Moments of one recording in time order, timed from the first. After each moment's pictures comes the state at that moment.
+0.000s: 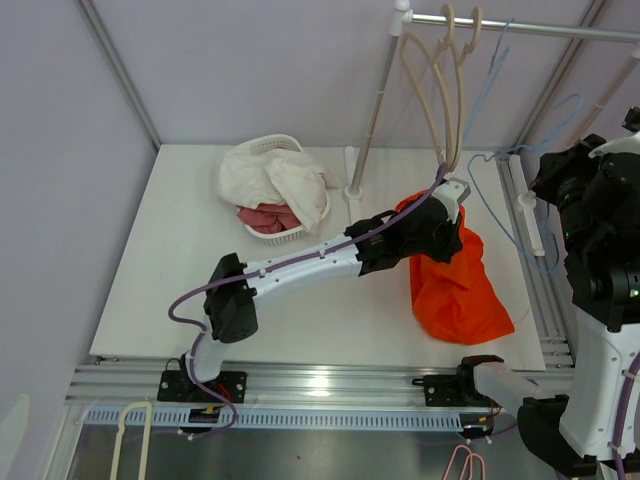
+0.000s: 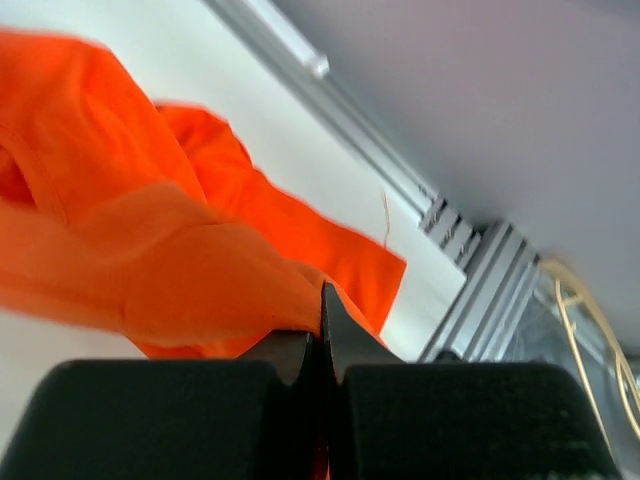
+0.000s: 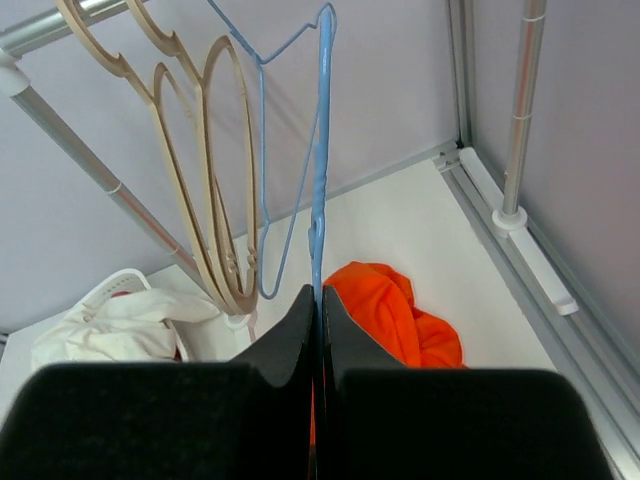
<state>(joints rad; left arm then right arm) -1.16 2.04 1.98 -0.30 -0.09 -0.48 0.09 1.07 1.92 -0.96 0.31 0.37</state>
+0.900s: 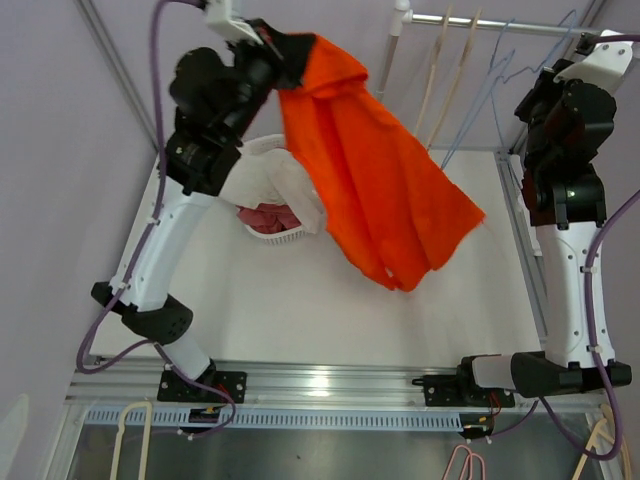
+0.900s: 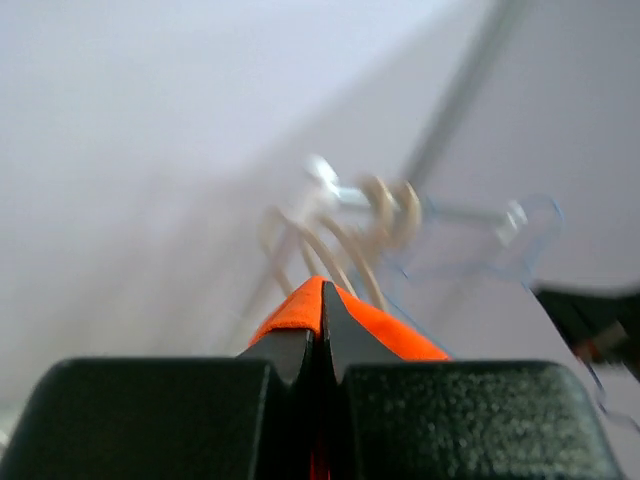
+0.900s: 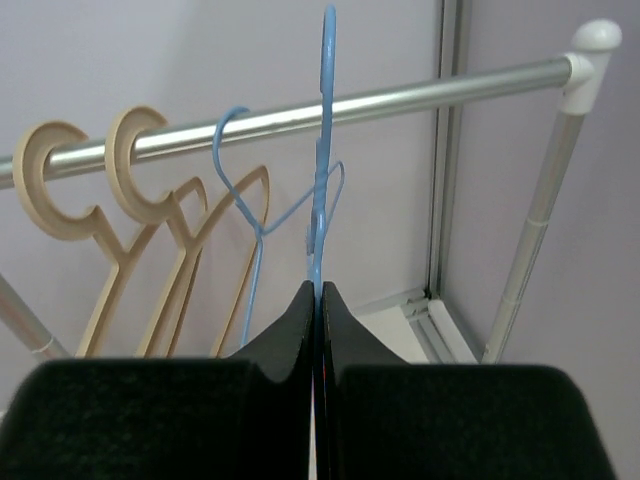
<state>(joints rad) -0.67 1.69 2.29 -0.34 -0.06 -0.40 0.09 1.31 1.85 -0.40 0.39 0.09</state>
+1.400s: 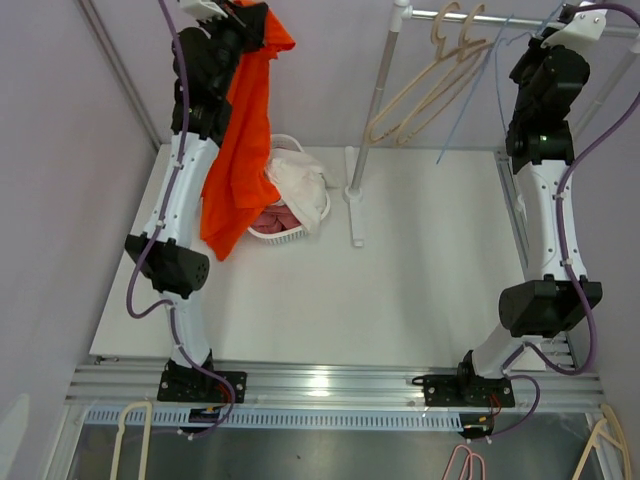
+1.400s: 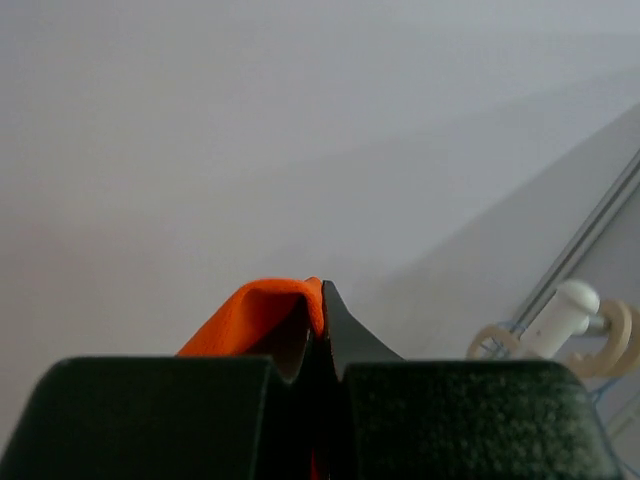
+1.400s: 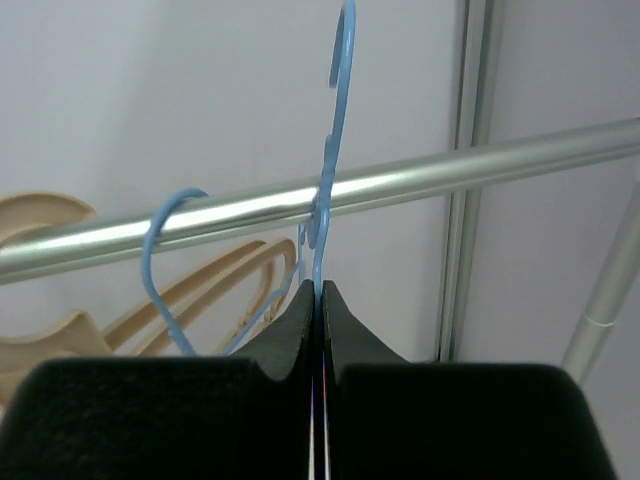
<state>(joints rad) -0.25 1.99 2.43 0.03 0.06 -0.49 -0.02 1.66 1.99 -0.08 0.30 0.05</state>
